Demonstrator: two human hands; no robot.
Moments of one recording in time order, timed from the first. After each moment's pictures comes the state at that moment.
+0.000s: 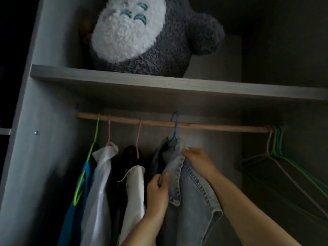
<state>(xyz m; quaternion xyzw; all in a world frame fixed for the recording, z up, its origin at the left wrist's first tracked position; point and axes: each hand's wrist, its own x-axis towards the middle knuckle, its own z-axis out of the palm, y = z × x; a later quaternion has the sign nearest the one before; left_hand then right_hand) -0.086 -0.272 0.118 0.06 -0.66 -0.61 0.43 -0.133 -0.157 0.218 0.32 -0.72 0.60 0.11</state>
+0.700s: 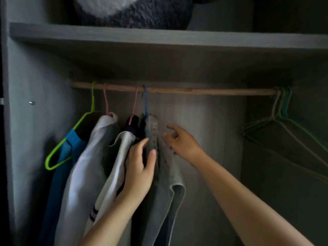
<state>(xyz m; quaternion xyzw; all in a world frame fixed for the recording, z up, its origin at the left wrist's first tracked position) -0.017 -0.305 0.099 0.00 -0.74 -0.40 0.53 -0.096 -0.196 0.176 0.38 -0.78 0.48 0.15</state>
